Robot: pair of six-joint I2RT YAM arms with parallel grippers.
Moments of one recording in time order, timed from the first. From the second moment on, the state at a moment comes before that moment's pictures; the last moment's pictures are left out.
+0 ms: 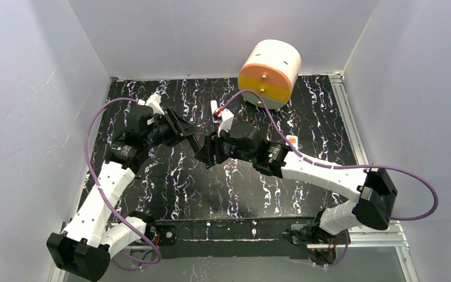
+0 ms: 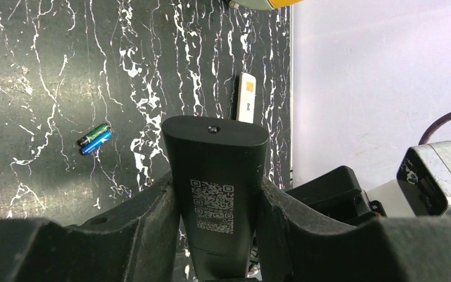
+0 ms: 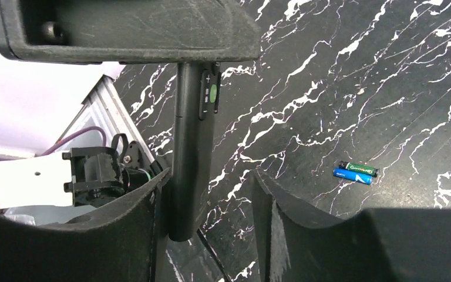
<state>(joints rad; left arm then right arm) -0.32 0.99 1.01 -0.51 0.31 -0.85 1.08 1.41 1.12 -0.03 -0.08 0.52</state>
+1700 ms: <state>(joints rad) -0.22 1.02 1.17 -0.39 1.01 -0.74 0.74 1.48 0.95 0.91 -0.96 1.22</state>
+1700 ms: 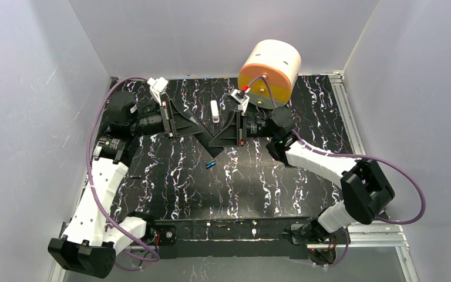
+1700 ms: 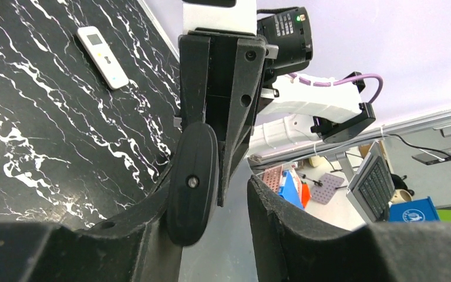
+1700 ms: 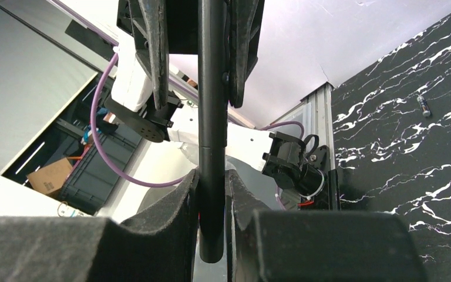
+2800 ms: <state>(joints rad) -0.22 0.97 0.96 -0.10 0.72 -1.11 0.83 1.47 0.75 1.04 -0.28 1.42</state>
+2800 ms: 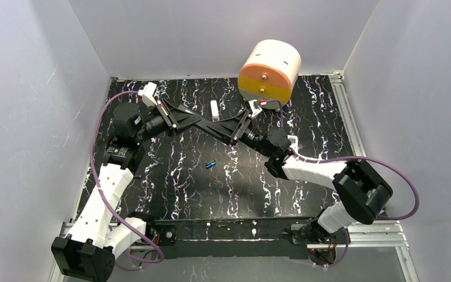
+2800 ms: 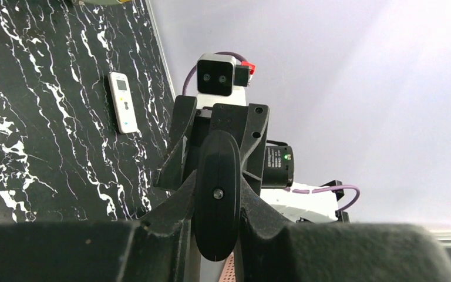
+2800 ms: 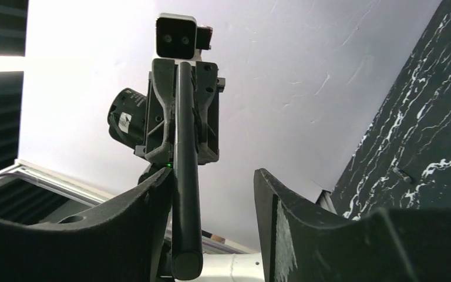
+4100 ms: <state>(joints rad) -0.21 0.98 0.97 -0.16 0.65 -1.17 0.76 1.50 0.78 1.03 -0.39 1.49</state>
